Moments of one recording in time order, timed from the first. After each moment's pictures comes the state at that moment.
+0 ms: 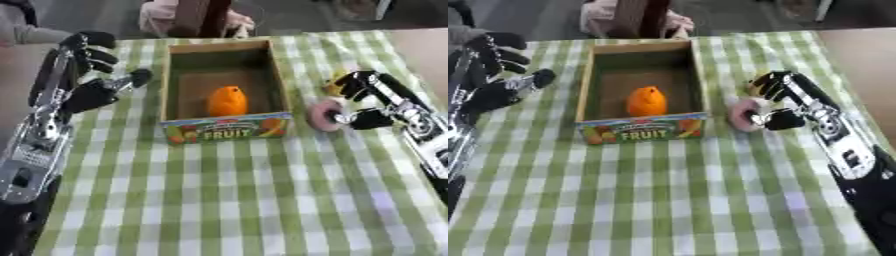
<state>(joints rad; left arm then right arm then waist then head) -0.45 0.34 -0.06 -1.69 -0.12 0.15 0.06 -0.67 -0.44 0.21 -1.14 0.42 -0.08 0.17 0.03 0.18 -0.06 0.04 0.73</state>
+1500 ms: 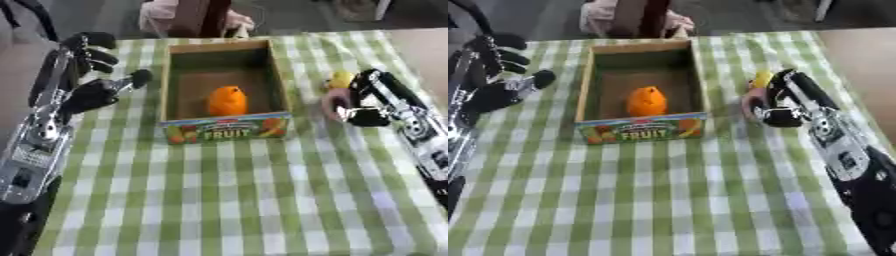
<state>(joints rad) -0.45 0.34 -0.06 -1.69 -0.12 0.14 0.06 -0.70 -0.44 0.19 -1.21 0.49 -0.05 0.06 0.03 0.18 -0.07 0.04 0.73</state>
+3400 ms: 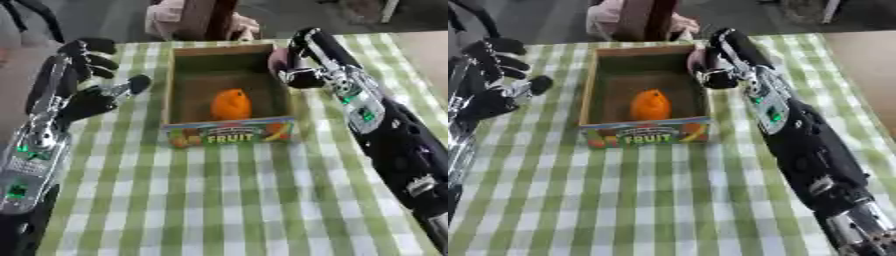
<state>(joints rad) -0.48 0.31 -0.08 -1.69 -0.11 0.14 0.04 -0.98 -0.23 0.19 -0.91 0.74 -0.15 0.01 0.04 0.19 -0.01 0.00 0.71</state>
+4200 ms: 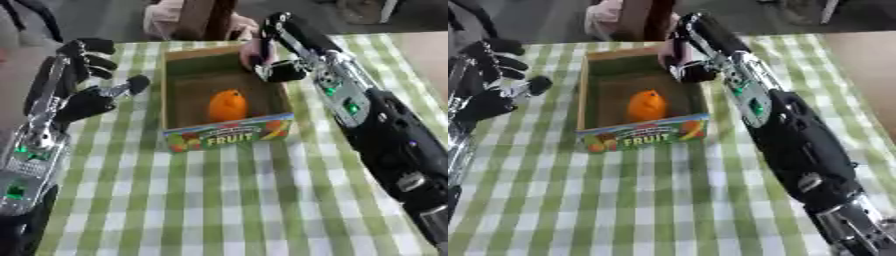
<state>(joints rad) -0.48 0.30 -0.08 -1.69 -0.11 0.14 0.03 -1.00 -0.21 0.27 -1.03 0.82 -0.23 0.07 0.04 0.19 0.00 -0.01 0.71</state>
